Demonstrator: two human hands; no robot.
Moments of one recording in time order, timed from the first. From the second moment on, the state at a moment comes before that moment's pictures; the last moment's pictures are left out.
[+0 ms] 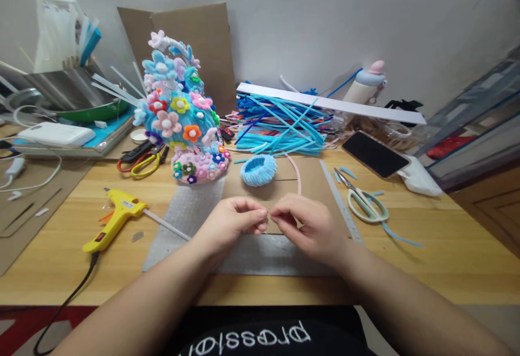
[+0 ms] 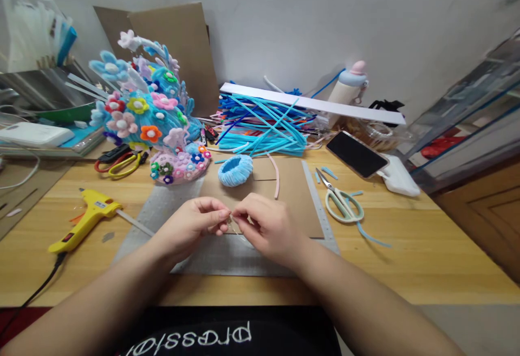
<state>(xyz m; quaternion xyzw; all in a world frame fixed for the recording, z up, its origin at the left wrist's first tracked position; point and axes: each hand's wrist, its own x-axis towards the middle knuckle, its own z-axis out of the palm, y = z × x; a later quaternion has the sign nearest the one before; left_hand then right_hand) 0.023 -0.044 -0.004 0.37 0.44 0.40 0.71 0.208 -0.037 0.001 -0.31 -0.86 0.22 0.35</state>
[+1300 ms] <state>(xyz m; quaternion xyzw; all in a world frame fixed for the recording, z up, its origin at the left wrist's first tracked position) 0.031 -0.048 -0.007 0.34 0.46 0.50 0.65 0.193 -0.046 -0.014 -0.35 -0.71 0.48 0.39</state>
